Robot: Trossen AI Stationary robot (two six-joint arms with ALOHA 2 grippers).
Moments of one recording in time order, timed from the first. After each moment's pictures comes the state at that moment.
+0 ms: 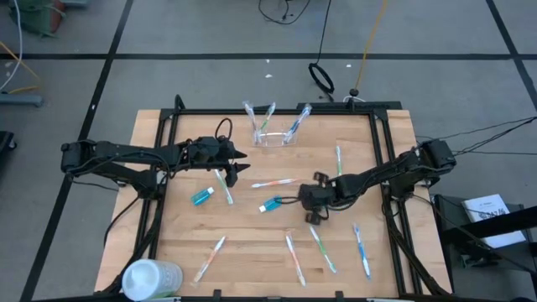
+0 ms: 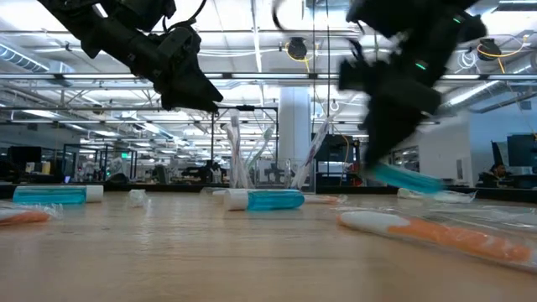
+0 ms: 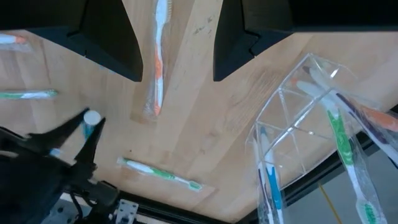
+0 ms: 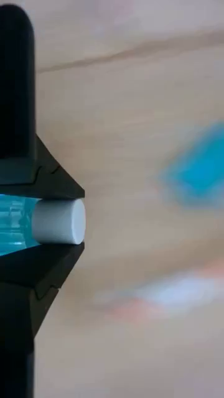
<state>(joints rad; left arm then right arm) 0.18 1.19 0.61 0.11 -0.03 -0.19 0.20 1.60 0.88 -0.32 0.27 0.37</state>
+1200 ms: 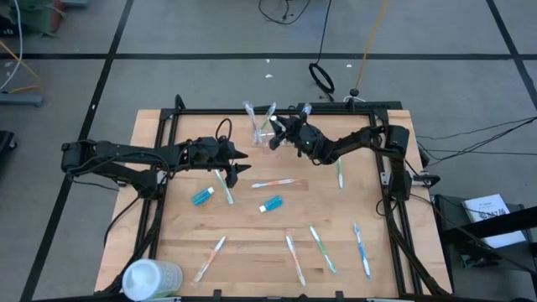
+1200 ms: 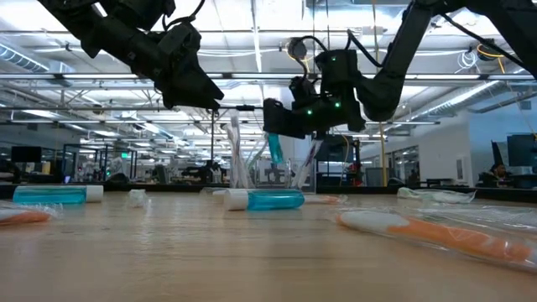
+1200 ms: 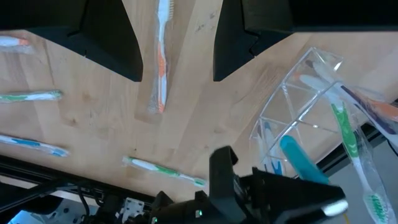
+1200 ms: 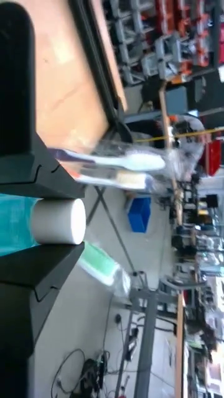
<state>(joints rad) 0.17 1.19 0.61 0.12 -0.02 -0.16 -0.35 1.98 0.89 1.07 0.39 0.06</state>
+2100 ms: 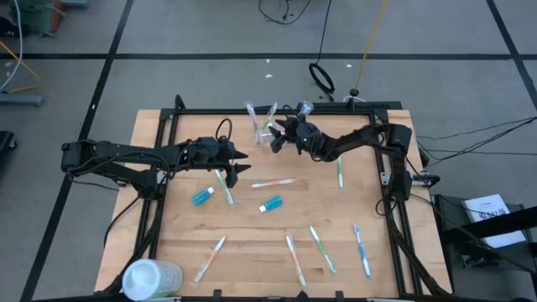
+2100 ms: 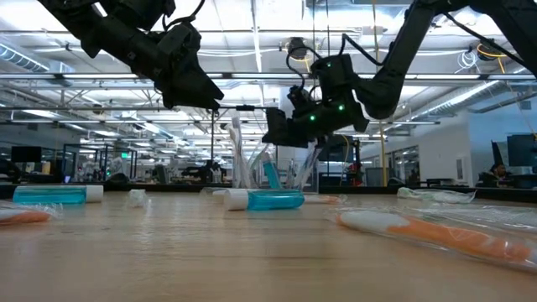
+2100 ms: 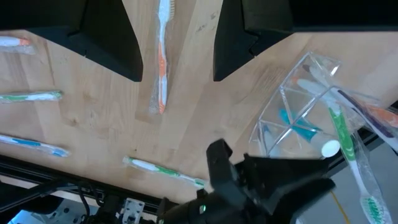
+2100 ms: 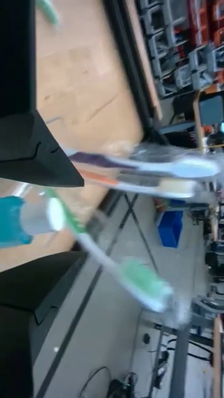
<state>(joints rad) 0.17 1.19 0.61 0.12 -0.02 -0.17 -0.38 1.95 0.89 0.91 0.28 0.11</state>
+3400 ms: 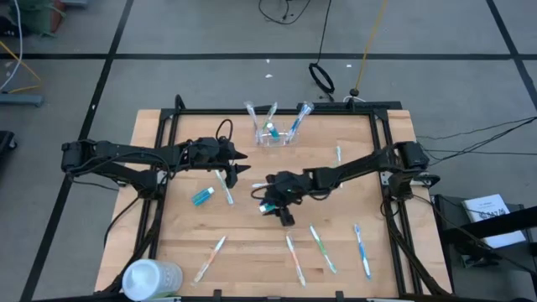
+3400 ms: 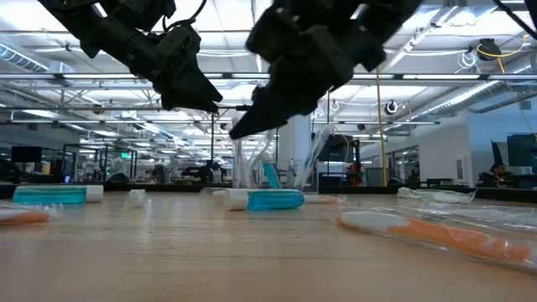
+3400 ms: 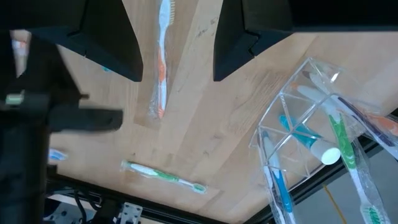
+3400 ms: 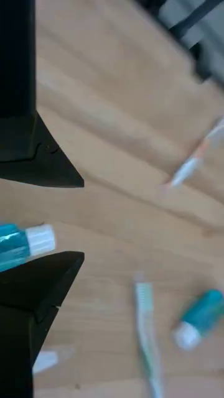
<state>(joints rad) 0.17 1.19 0.61 0.11 -0.02 -0.18 0.08 1.88 1.15 0.06 -0.24 -0.11</state>
